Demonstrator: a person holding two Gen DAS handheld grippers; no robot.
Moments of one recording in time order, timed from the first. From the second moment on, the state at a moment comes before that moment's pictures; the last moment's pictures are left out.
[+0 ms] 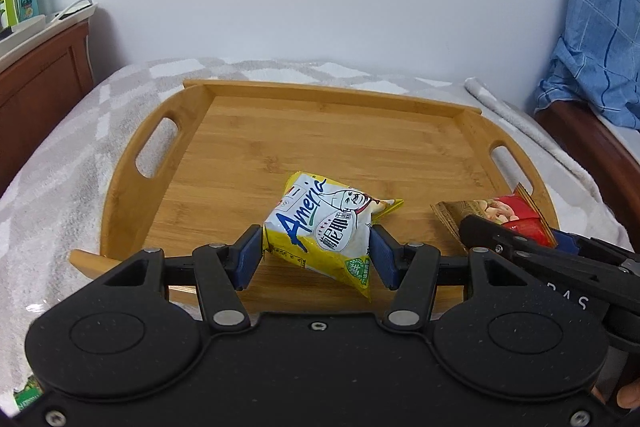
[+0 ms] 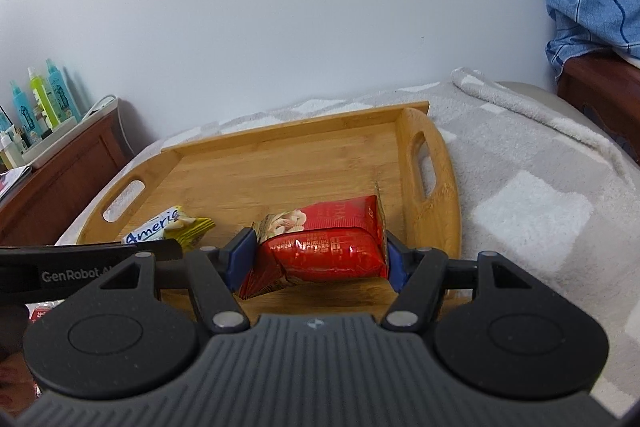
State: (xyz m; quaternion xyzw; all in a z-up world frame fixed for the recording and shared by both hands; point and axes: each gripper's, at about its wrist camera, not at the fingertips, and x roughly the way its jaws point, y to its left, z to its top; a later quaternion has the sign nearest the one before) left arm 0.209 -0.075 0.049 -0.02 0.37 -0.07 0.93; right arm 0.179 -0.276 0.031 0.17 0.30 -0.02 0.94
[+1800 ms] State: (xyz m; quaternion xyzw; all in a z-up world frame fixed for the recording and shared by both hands) left arm 0.168 -0.057 0.071 0.01 0.34 -0.07 0.94; right arm 0.147 -0.270 0.050 0.15 0.27 -0.03 0.95
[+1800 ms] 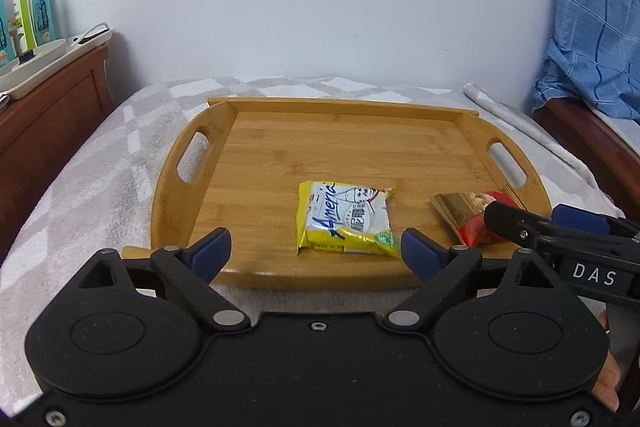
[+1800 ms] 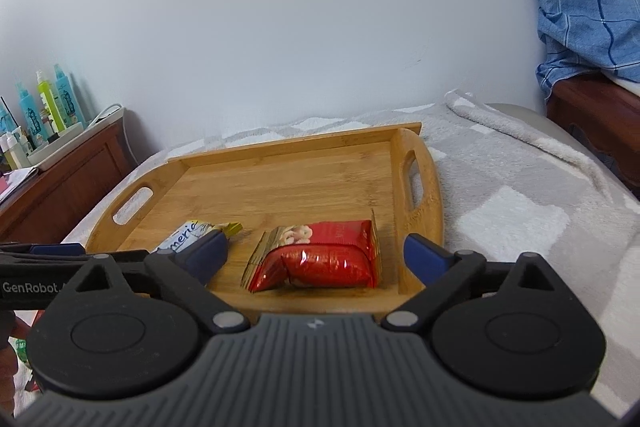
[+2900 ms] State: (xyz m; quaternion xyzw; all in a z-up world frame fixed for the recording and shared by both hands) left arm 0.083 -0.039 0.057 0.00 0.35 -0.08 0.93; right arm 0.051 -0.231 0.057 0.07 0.25 -0.06 0.96
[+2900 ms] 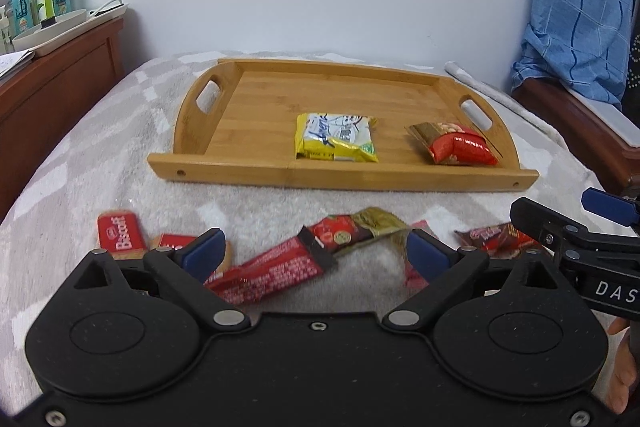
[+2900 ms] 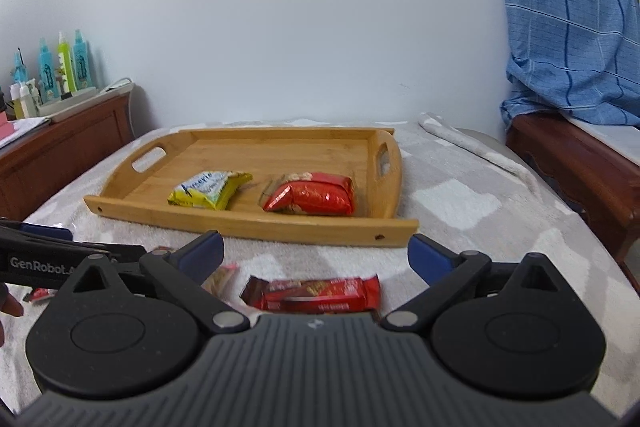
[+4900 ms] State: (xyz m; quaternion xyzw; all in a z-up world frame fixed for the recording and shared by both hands) left arm 0.031 -0.005 0.024 0.01 0.34 -0.04 0.94; right arm 0.036 -0.221 0.021 0.06 0.34 -0.14 0.93
